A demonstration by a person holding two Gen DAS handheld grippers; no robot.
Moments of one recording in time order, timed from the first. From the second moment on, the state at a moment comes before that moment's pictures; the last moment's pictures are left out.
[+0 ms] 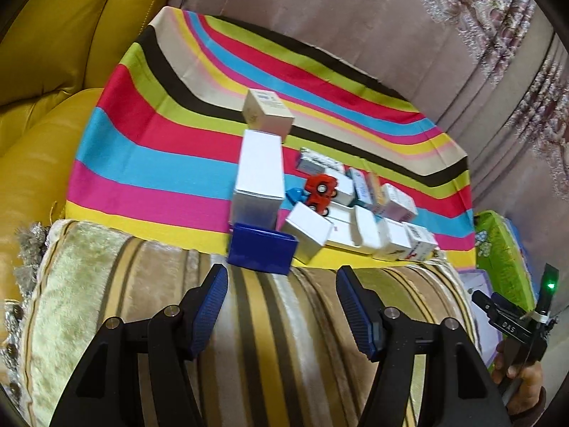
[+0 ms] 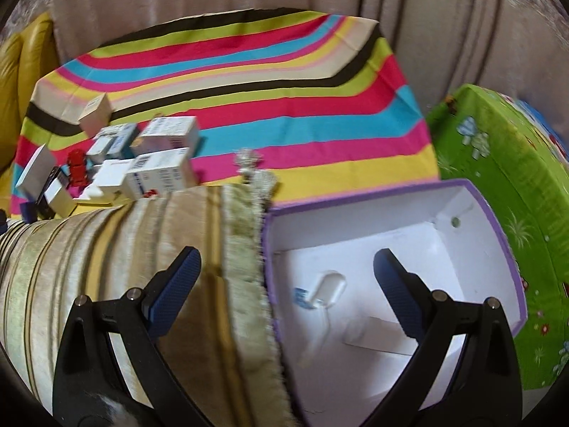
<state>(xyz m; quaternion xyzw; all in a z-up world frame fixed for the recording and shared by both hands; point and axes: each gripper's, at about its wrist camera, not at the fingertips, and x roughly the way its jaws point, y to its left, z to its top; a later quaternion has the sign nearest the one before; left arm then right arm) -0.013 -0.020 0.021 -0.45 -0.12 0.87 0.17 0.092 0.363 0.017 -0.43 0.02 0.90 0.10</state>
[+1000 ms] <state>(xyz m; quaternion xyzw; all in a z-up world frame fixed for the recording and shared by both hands) -0.061 0.003 -0.004 -0.50 -0.04 0.85 0.15 0.024 0.299 0.010 -0.45 -0.02 0.89 0.03</state>
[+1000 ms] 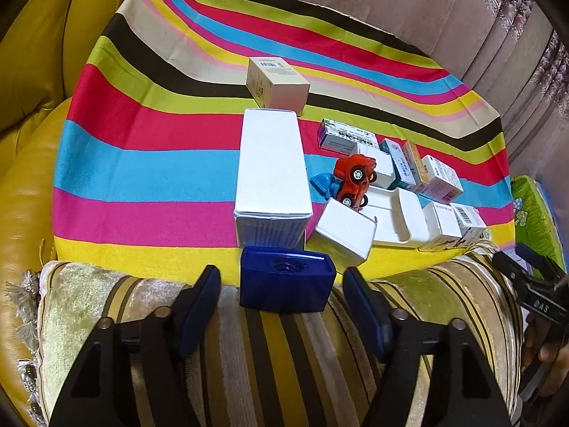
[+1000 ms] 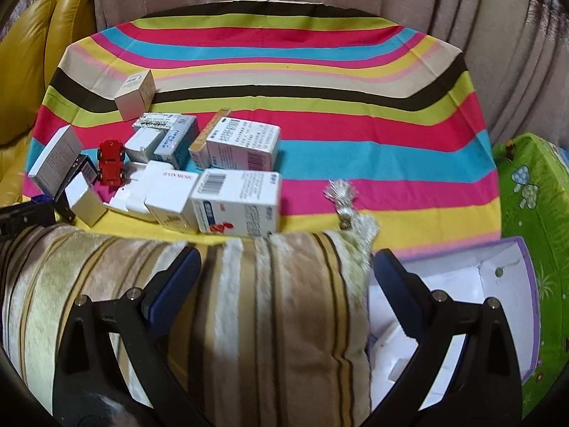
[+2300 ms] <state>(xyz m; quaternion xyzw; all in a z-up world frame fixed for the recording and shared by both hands) -0.030 -0.005 0.005 -0.47 -0.07 0.86 0.19 -0.052 0.281 -0.008 -0.49 -0.02 0.87 0.03</state>
